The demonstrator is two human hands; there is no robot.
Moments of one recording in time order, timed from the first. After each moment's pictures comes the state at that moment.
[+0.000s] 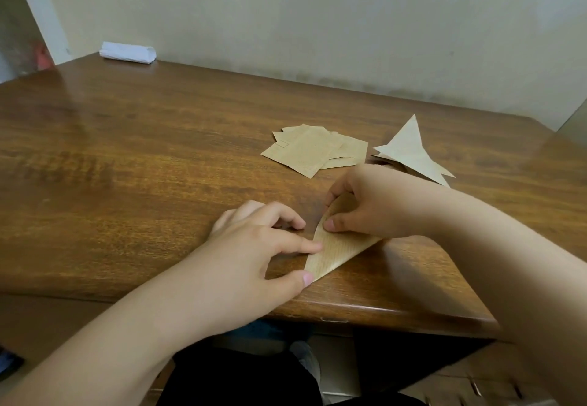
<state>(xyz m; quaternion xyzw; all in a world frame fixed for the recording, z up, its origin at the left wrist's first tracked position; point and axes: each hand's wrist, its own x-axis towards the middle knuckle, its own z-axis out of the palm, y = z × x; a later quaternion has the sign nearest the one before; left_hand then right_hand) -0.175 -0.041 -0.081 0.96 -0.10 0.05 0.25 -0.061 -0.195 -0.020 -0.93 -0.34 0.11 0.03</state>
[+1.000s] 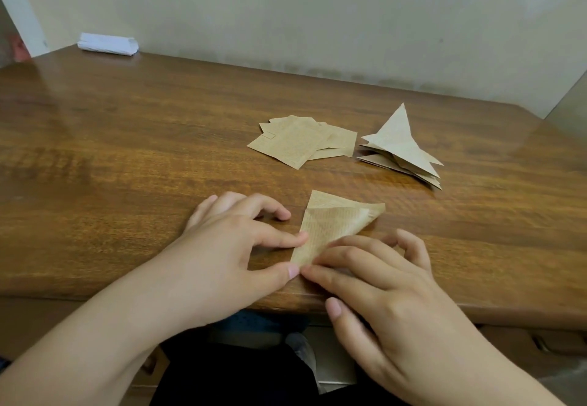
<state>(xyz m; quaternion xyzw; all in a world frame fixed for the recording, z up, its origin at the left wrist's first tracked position) -0.177 -0.042 -0.076 0.97 -0.05 0.03 0.24 -0.150 -0.250 -0.082 -0.85 -0.48 -0.16 0.13</state>
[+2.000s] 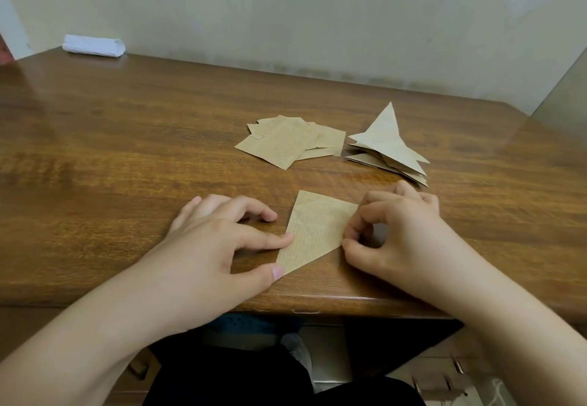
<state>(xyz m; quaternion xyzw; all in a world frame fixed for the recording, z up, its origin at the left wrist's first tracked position) -0.177 -0.041 -0.079 0.97 -0.06 0.03 0.24 -0.101 -0.252 -0.054 -0.93 -0.31 -0.03 0.18</state>
